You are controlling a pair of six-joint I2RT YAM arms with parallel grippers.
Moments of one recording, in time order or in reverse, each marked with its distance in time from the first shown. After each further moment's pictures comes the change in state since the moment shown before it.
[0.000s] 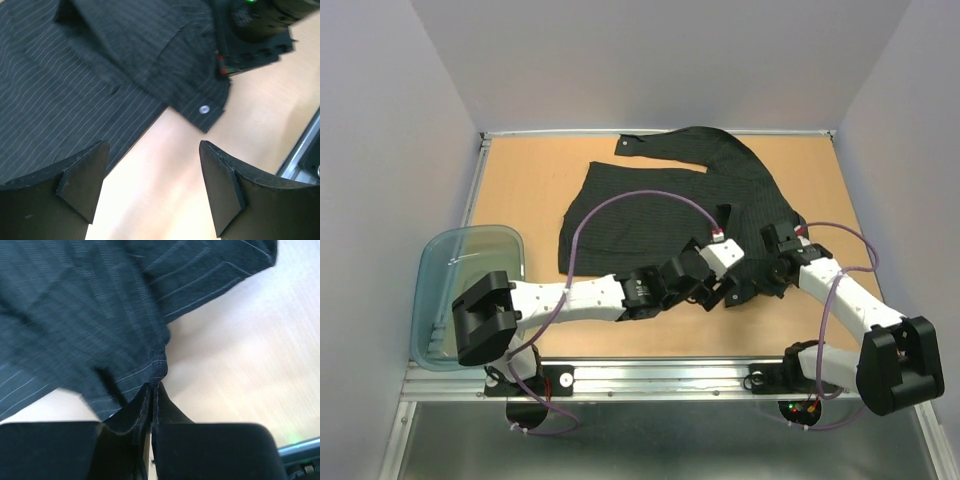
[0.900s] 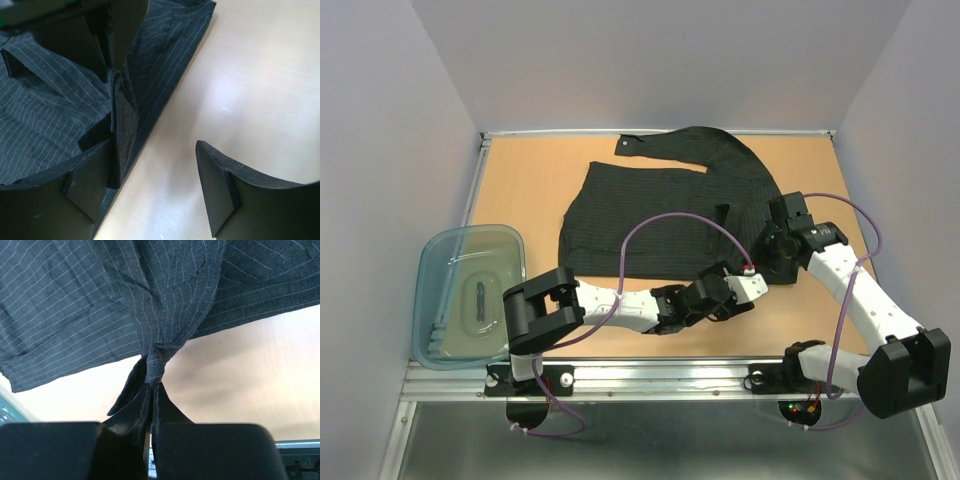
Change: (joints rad) left arm -0.086 0.299 0.007 0.356 -0.021 0.289; right arm 0.000 -0.018 0.290 -0.106 -0.217 -0.053
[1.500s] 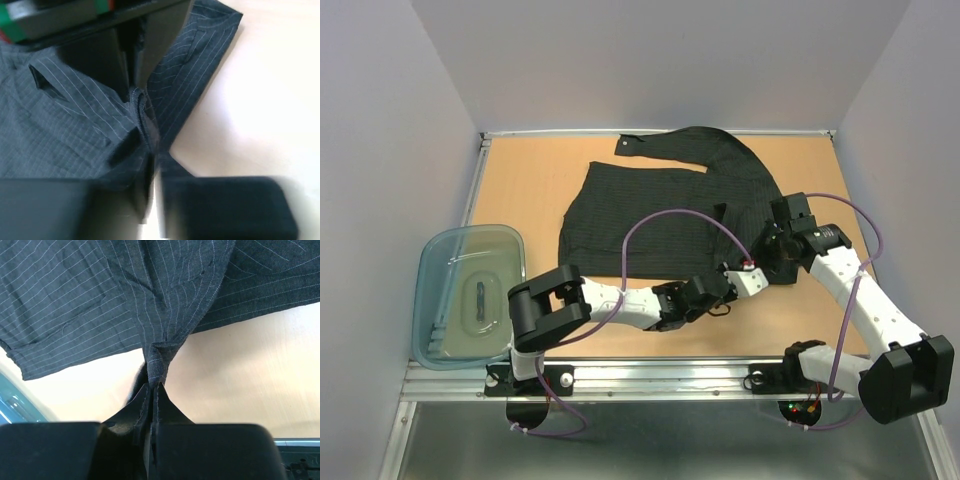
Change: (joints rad) left arm 0.024 0.039 0.002 0.090 -0.042 0.068; right arm 0.000 -0.031 0.000 -0.003 -0.064 0.001
